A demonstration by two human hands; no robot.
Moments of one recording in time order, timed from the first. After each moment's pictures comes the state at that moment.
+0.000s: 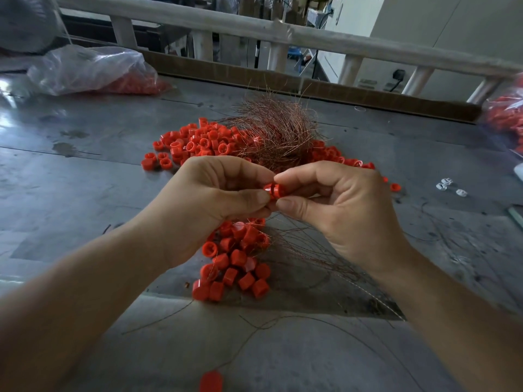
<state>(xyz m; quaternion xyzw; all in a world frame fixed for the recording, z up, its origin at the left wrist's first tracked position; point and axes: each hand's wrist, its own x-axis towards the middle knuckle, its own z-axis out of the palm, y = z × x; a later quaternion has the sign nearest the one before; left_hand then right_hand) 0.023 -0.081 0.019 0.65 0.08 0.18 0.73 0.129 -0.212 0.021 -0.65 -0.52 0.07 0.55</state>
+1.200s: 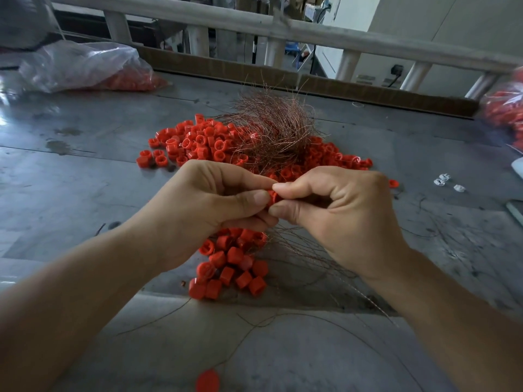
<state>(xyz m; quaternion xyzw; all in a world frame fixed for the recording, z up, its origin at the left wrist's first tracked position) 0.022 -0.085 0.013 0.66 0.05 0.14 0.74 0.126 -0.218 0.015 -0.68 -0.55 -0.07 0.48</state>
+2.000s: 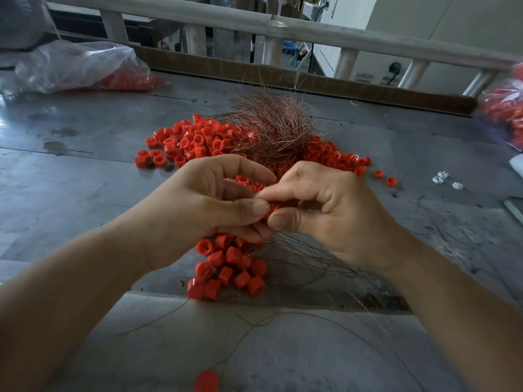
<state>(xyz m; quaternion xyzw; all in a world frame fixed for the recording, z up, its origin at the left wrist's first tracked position) 0.021 -0.081 0.013 0.66 0.03 0.09 0.74 0.135 -0.221 0.021 -0.67 -0.60 0.09 0.43</state>
